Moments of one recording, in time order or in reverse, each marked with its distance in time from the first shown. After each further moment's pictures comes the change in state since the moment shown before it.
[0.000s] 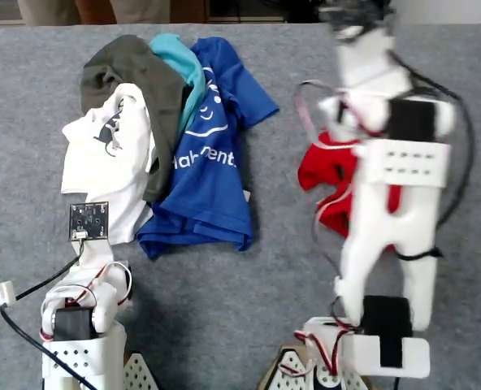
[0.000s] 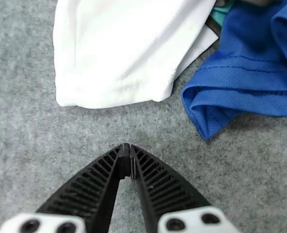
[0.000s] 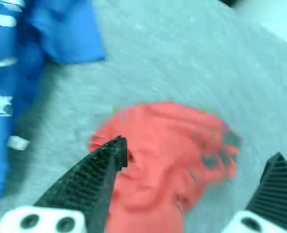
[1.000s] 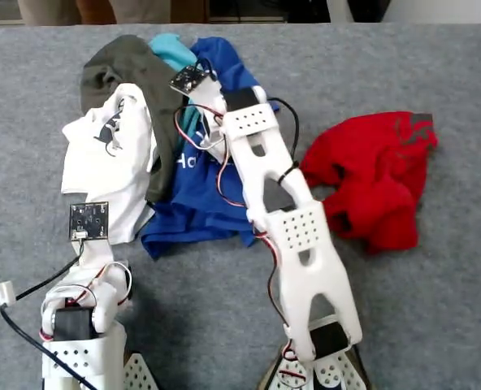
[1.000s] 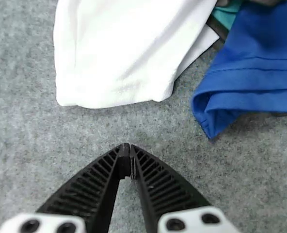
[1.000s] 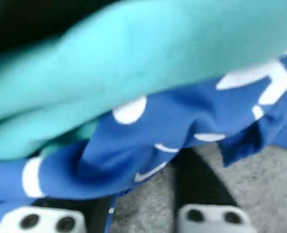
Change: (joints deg) left arm 0.0 0.0 0.0 0.0 0.0; right arm -20.3 71.9 -49.3 4.4 0.4
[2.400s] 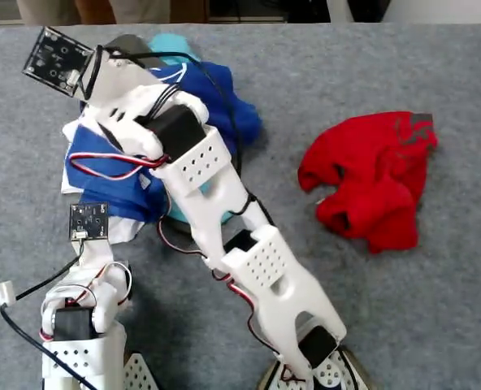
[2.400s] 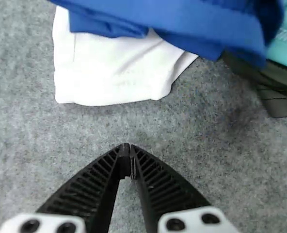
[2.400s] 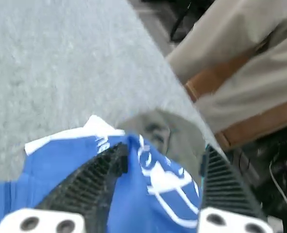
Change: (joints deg) left arm 0.0 0.0 0.0 0.0 0.0; right arm -22.2 -13.7 -31.4 -1.7 0.0
